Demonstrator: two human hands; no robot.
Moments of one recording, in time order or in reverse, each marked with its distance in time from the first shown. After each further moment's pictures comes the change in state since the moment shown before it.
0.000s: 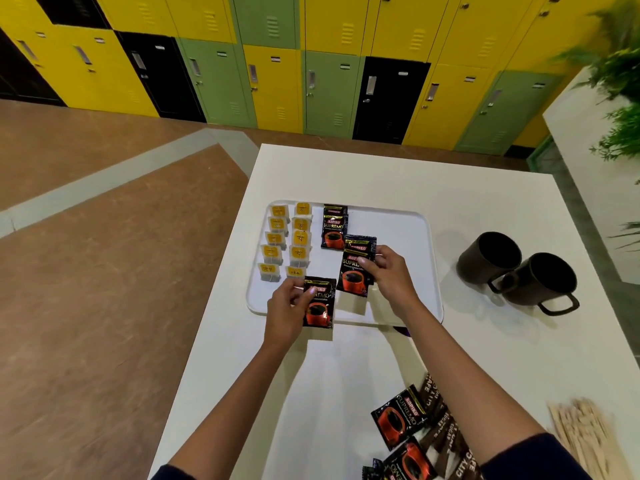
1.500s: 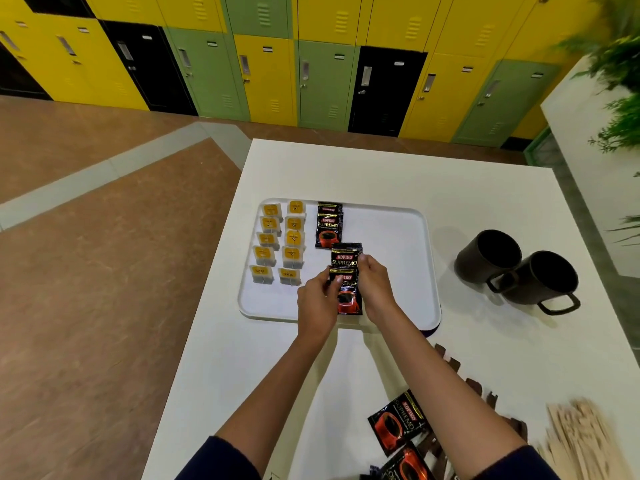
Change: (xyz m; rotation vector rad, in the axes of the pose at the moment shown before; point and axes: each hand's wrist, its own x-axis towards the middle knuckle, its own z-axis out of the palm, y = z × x) left_hand 0.010 0.020 0.058 0.176 0.013 0.130; right_hand 0.007 0.015 0.031 -0.040 0.146 0.182
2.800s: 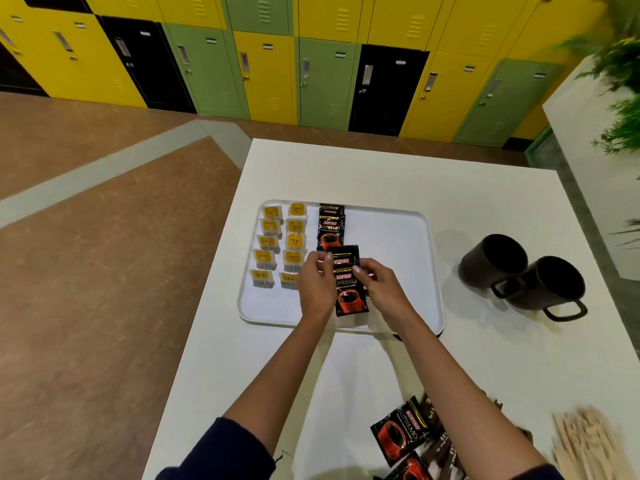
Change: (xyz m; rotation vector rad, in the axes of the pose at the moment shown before) left_hand 0.034 0.015 0.002 -0.130 0.139 -0.077; right_hand 0.002 0.001 -0.024 -0.070 -0.229 -0.148
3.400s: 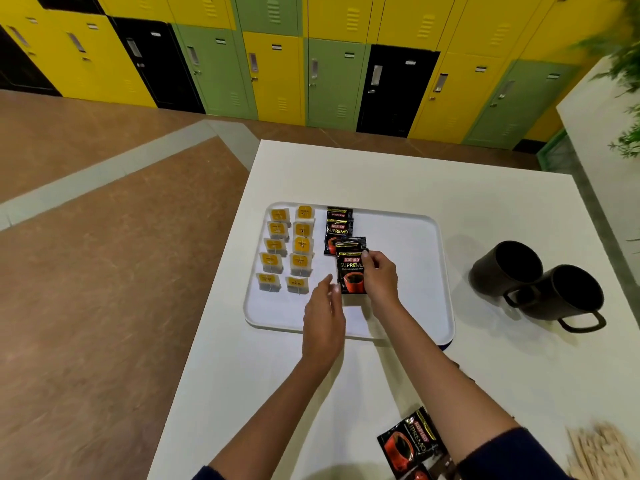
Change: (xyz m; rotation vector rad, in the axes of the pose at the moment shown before) left_hand -0.039 -0.020 -0.011 0.153 -0.104 0.016; right_hand 0.040 0.000 0.028 -0.033 0.350 0.071
